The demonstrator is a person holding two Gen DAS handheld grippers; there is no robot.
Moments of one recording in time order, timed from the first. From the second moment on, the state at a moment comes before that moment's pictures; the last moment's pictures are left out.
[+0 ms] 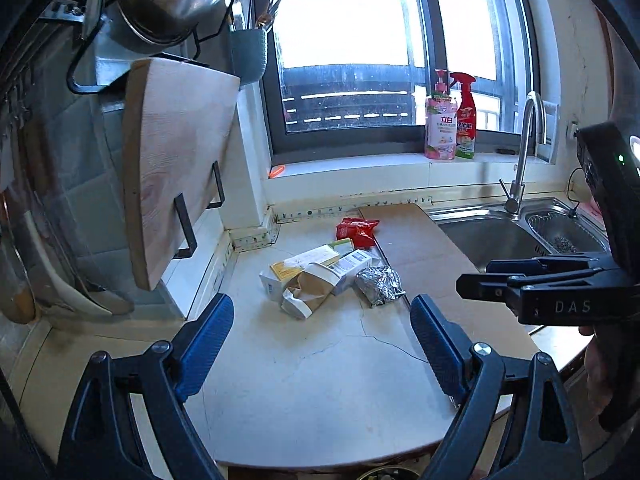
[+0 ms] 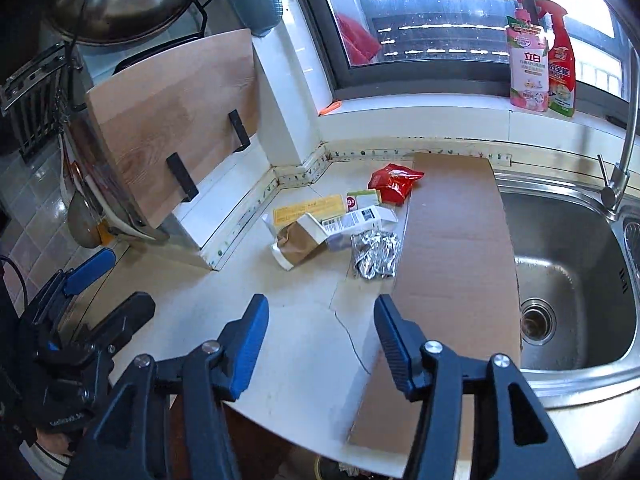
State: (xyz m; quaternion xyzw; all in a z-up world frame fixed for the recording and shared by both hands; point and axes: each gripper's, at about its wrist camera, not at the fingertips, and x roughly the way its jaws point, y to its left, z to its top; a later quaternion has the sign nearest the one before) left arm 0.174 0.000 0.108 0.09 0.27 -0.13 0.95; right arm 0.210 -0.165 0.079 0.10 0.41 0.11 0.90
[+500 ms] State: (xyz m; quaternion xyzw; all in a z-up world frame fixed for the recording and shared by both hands) left arm 0.332 -0.025 0.006 0.12 0.42 -0.15 0.89; right arm 0.343 -0.186 -0.018 0.15 0.51 0.08 0.84
